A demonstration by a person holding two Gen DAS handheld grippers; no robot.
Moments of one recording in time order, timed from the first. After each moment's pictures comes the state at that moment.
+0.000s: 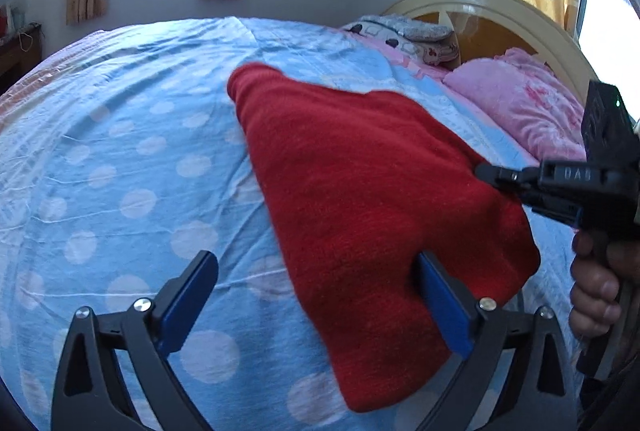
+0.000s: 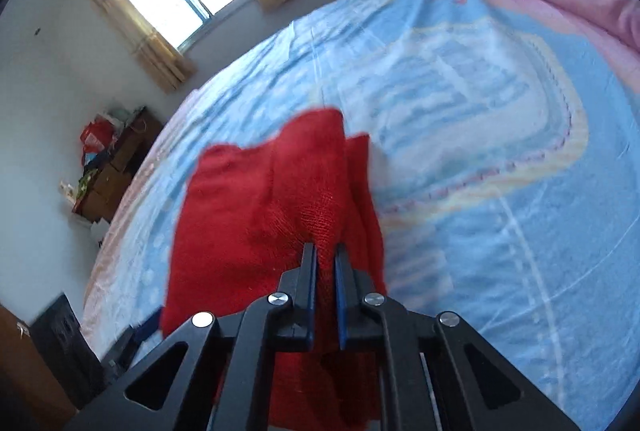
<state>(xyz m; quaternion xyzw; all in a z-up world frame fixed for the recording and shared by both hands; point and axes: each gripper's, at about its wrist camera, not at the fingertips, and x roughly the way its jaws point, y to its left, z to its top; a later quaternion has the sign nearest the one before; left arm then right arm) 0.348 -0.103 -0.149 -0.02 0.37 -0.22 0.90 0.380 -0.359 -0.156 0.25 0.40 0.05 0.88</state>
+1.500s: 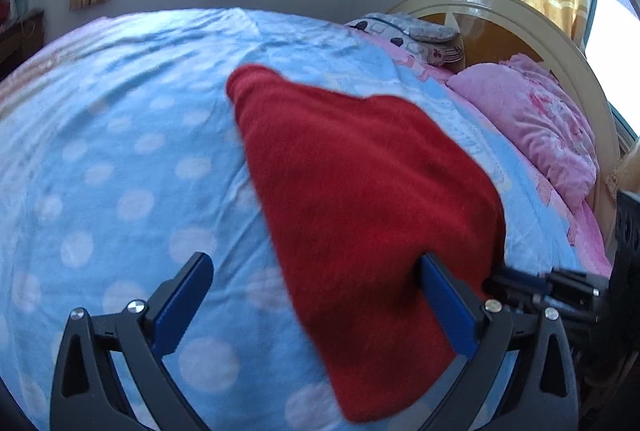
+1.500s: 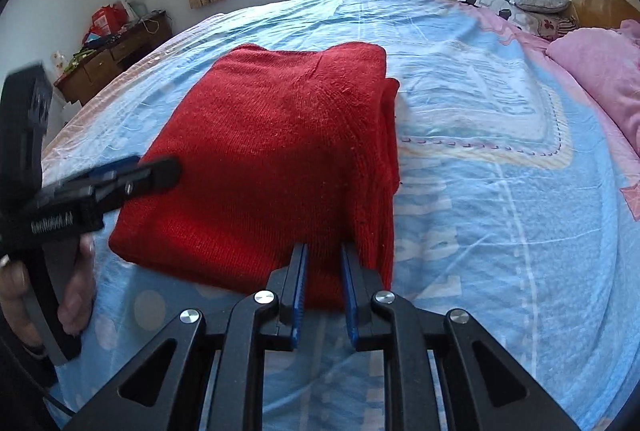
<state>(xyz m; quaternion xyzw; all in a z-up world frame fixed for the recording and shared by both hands) 0.358 -0.104 -0.139 -0.03 0.38 -0.22 0.90 0.317 -0.311 -0.168 0.03 0.43 0.07 0.90</state>
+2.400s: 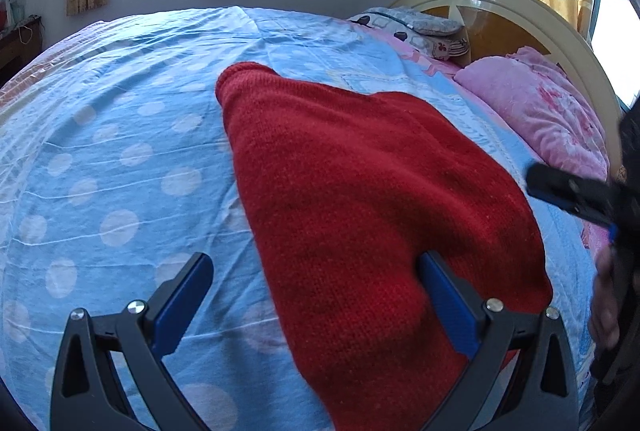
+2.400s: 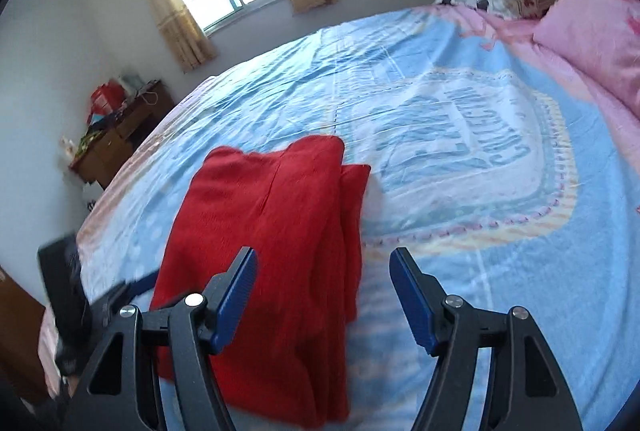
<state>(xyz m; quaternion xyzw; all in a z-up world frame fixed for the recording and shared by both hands) 0.379 -0.111 -0.151 -0.03 0.39 -0.21 0.90 0.388 -0.368 -0.133 0.17 0.38 0.08 0.90</state>
